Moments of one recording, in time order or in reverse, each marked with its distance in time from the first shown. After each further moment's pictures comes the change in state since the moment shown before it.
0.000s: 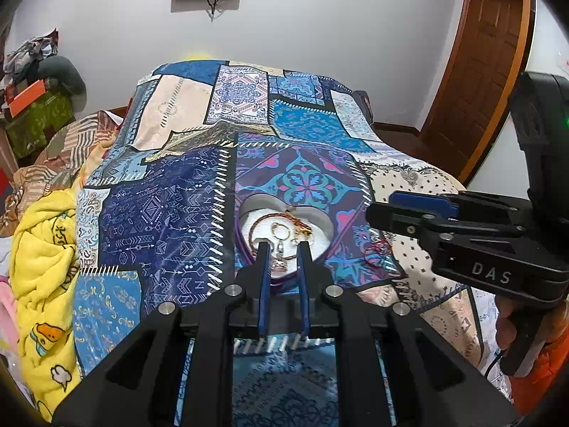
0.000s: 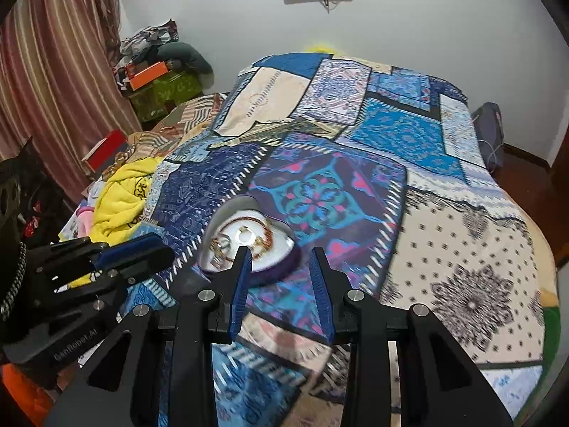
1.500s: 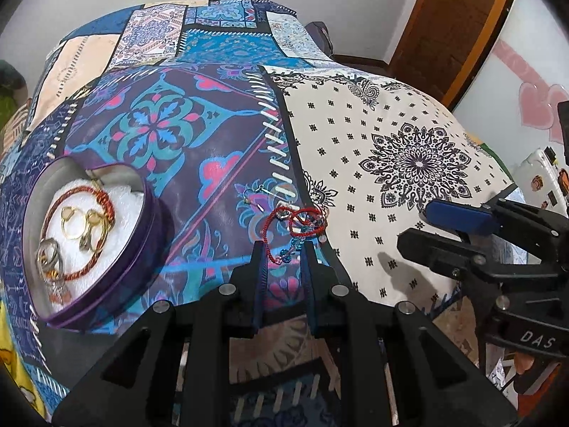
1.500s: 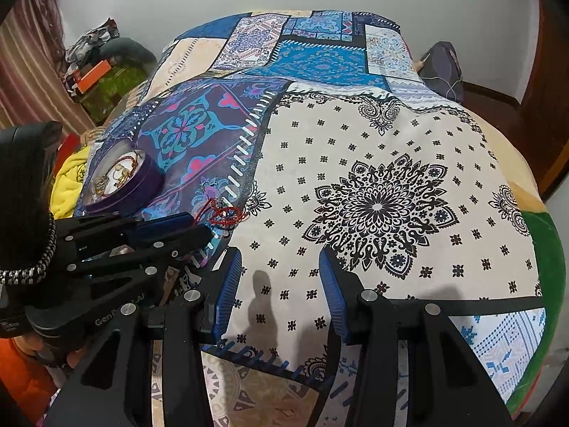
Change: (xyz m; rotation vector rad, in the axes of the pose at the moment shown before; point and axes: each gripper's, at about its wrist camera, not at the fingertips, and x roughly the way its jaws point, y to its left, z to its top) left arm 0.139 -0.105 -0.014 0.119 0.252 -0.112; right arm 0.005 -0.109 -0.066 0.167 0.118 -0.083
